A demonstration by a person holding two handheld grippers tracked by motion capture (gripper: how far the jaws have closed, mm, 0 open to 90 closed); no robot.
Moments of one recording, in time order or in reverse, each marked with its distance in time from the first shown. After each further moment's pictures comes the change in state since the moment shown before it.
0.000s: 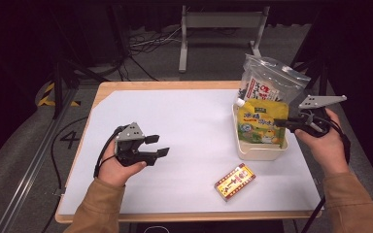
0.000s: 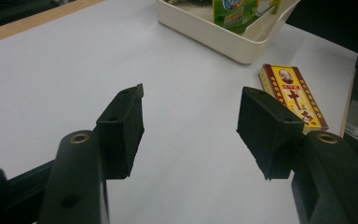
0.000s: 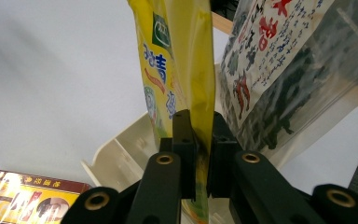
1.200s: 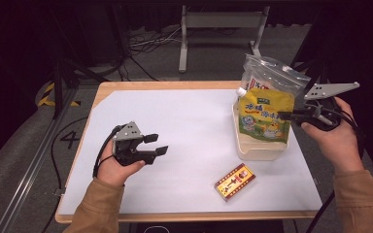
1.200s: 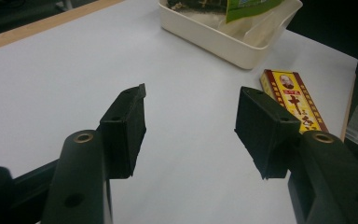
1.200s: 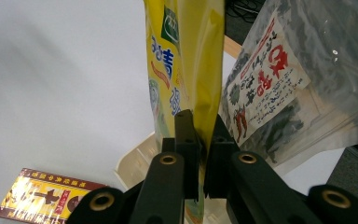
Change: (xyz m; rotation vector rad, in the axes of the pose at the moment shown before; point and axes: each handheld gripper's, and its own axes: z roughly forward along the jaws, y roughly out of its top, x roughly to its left) left arm 0.001 0.000 -0.004 -0.020 0.009 -0.005; right arm 0.022 0.044 -0.036 0.024 -0.019 -0.077
